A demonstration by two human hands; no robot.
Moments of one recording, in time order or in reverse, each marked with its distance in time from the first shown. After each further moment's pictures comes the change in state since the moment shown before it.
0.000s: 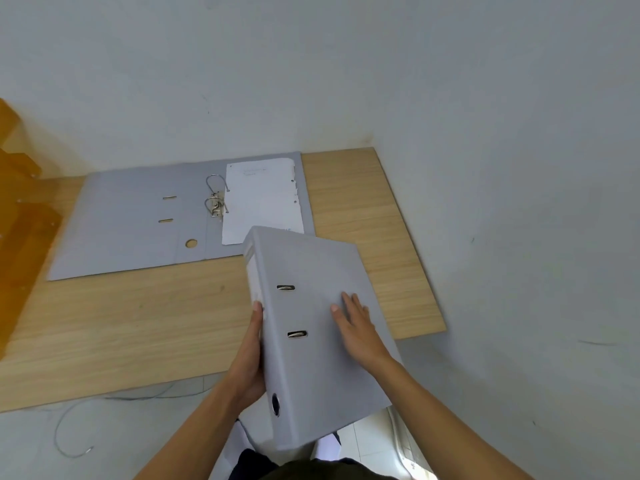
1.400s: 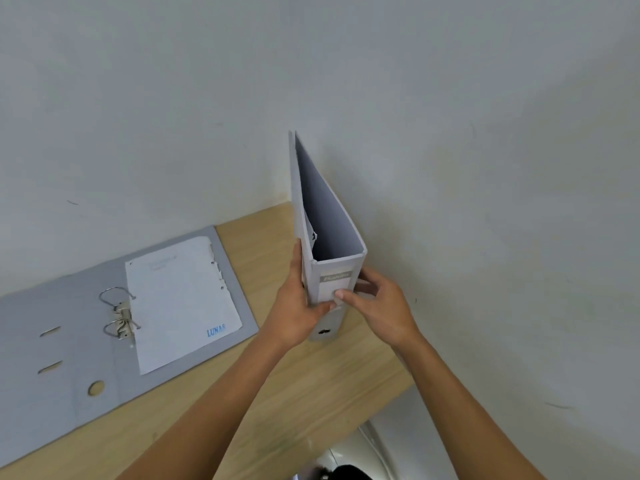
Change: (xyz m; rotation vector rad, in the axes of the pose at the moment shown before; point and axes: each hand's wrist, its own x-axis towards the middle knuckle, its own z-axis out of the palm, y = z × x) left_hand 0.131 0.141 0.191 0.978 -0.349 0.750; right_hand 0.040 -0.088 -0.175 0.349 0.511 -0.276
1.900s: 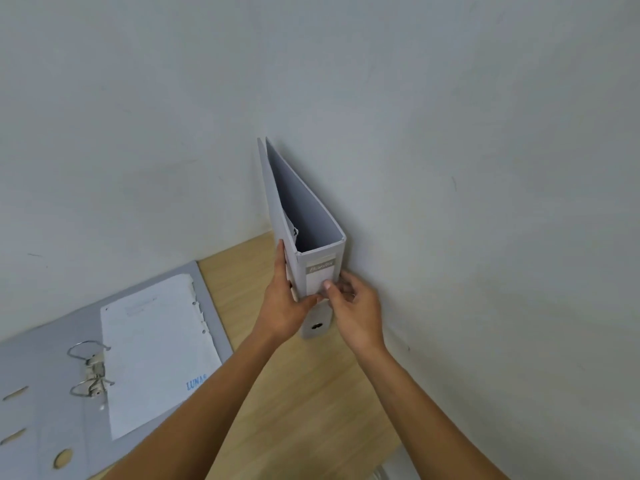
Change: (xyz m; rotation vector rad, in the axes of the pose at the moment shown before) left_hand 0.099 0.003 0.006 0.012 0.056 -0.011; right_hand 0.079 -0.005 0.015 0.135 0.270 0.107
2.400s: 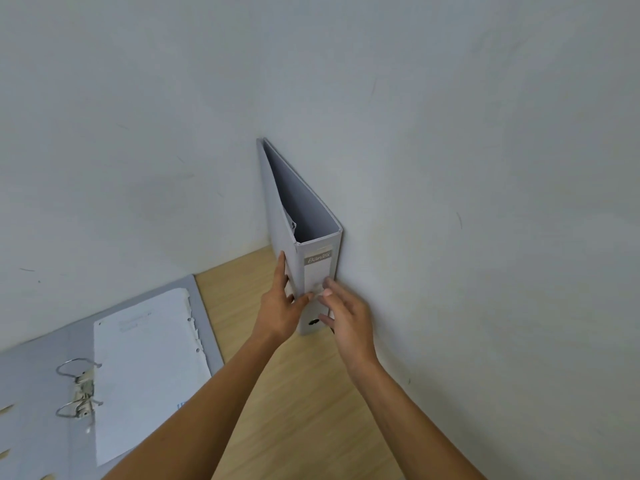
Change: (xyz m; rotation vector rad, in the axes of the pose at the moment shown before) left_hand 0.041 -0.011 0.002 0.021 0.039 -0.094; right_hand 0.021 -0.007 0.009 0.243 -0.079 0.115
